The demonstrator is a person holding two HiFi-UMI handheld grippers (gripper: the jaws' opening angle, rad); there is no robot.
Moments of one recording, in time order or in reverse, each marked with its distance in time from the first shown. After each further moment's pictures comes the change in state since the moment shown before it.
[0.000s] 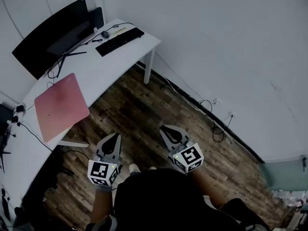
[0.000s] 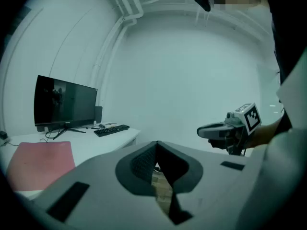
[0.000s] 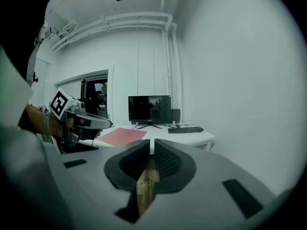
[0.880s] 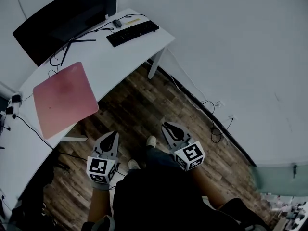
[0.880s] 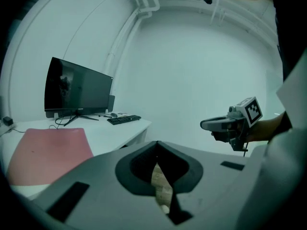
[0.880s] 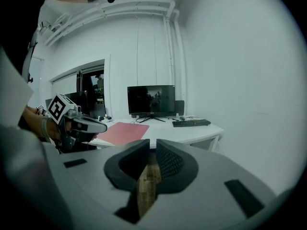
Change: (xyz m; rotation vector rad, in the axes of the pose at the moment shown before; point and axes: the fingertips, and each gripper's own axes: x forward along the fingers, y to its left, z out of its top) left arm -0.023 0.127 -0.050 -0.084 0.095 0.037; right arm 0.109 0.043 -0.002 0.011 0.075 -0.008
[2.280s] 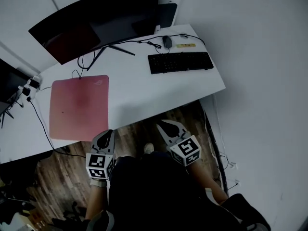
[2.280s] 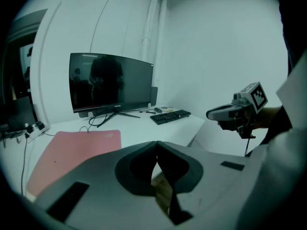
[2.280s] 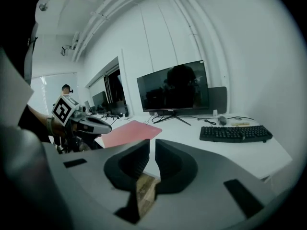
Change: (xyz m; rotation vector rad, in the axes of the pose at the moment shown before) left arm 0.168 0.201 0.060 -0.119 0.112 0.543; right arm 0.318 -0.131 0.081 -0.086 0.116 0.562
